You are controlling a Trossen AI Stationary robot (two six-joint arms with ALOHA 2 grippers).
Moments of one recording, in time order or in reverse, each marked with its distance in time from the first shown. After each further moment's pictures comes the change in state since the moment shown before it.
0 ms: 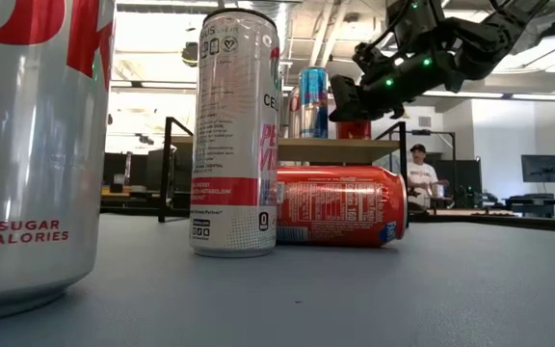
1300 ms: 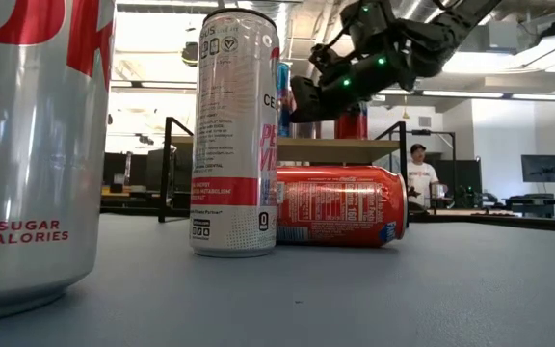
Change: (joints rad) left arm 0.000 0.000 0.000 0.000 0.003 -0.002; right arm 0.005 0.214 0.258 -0.089 -0.126 -0.041
